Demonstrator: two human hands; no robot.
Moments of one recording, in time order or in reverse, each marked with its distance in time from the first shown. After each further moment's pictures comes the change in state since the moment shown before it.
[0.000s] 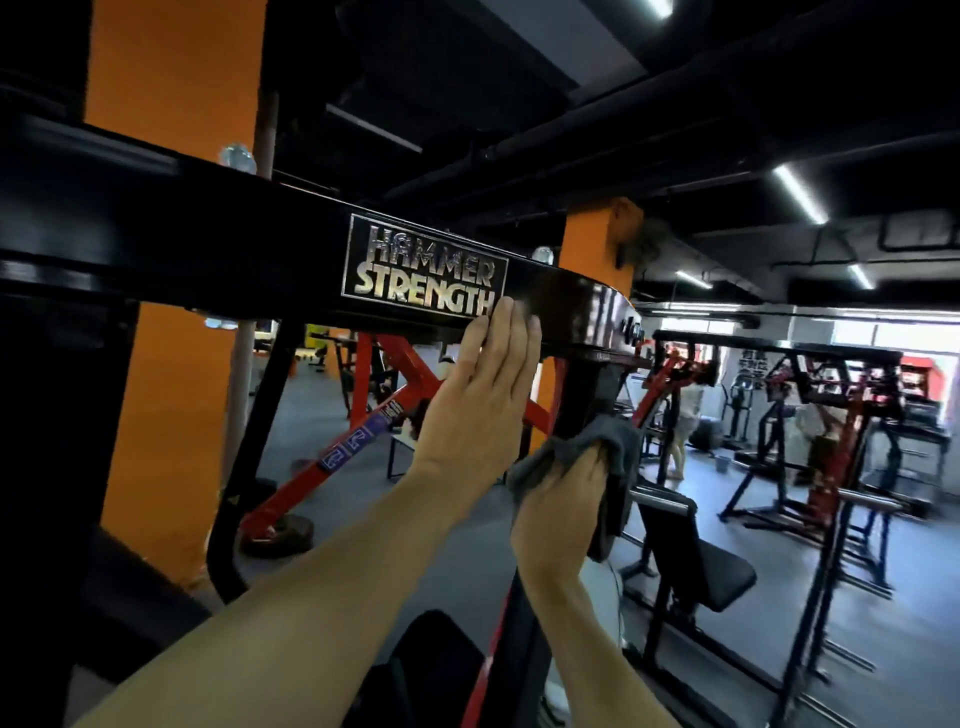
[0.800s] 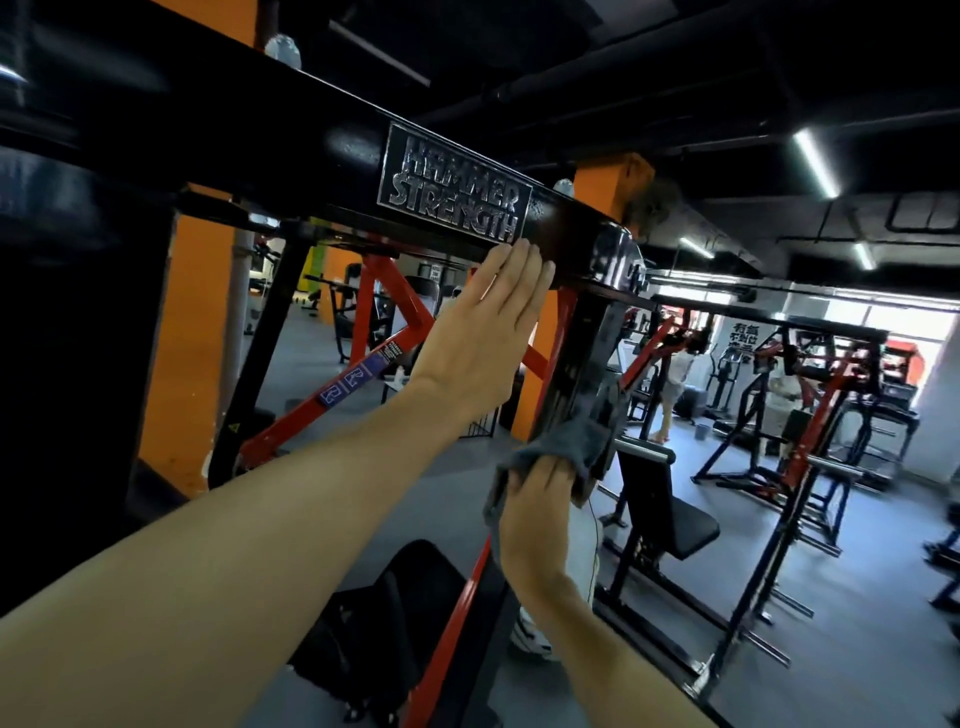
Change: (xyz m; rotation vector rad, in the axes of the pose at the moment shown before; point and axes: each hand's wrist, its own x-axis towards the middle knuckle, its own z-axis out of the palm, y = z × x) left_hand -0.011 -0.020 -0.021 -0.036 -0.143 0.145; right_hand -0.078 0.039 -0.034 -0.341 -0.332 -0.055
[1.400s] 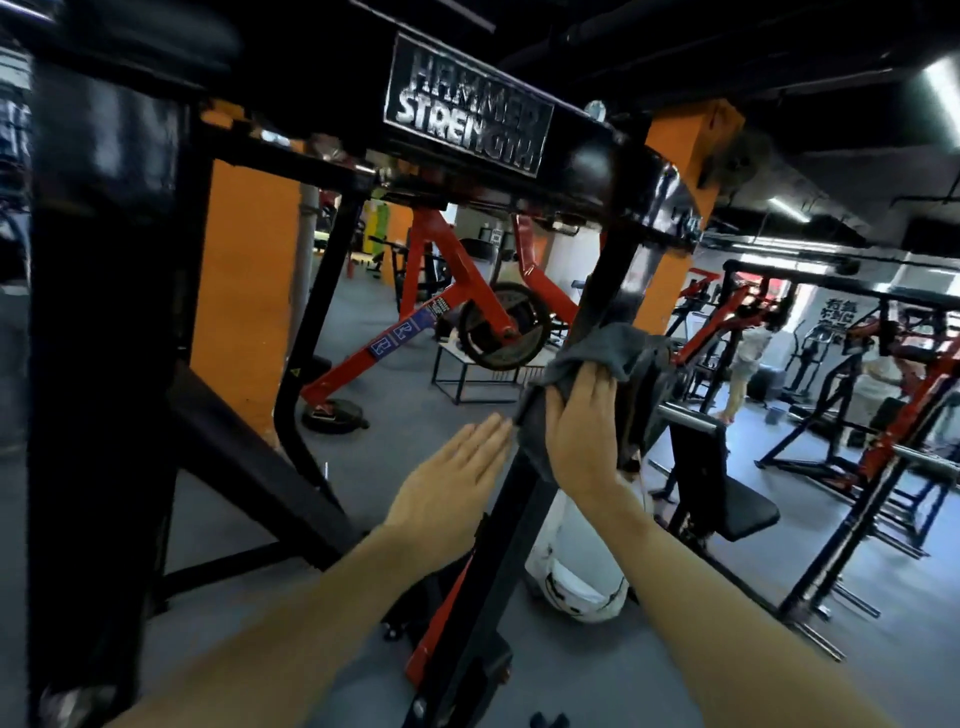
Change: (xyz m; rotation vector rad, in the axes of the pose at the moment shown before) left_hand -0.170 0.105 0.001 -0.389 -0.610 0.155; right_hand 0.045 0.023 -0.032 -0.004 0.011 -0.359
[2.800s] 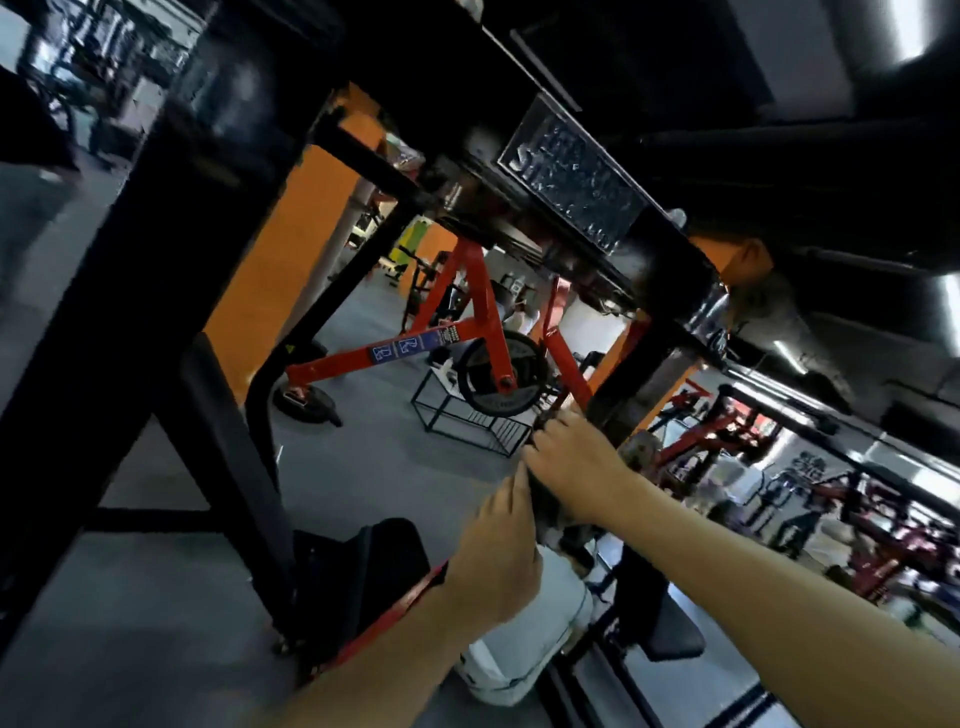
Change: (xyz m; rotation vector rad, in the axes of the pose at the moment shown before) left_hand 0.060 0.081 -0.011 -1.048 0.249 -0.497; right_hand 0.076 -0.034 -0.047 -1.183 -0.821 -1.148
